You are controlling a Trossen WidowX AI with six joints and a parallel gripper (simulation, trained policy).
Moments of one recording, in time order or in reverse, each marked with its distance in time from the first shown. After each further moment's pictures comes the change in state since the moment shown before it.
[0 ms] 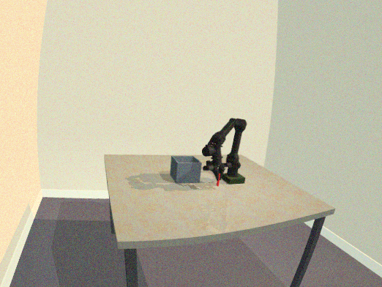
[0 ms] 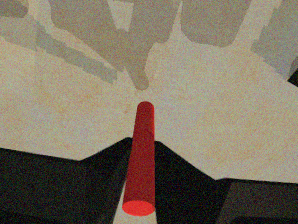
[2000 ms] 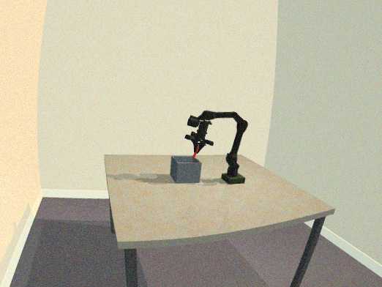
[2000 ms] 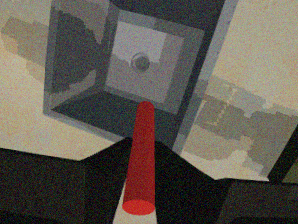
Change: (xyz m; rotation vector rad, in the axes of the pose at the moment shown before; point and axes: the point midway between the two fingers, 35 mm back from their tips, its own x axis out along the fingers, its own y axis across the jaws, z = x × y) arm -0.178 0.050 0.131 0.100 -0.272 0.276
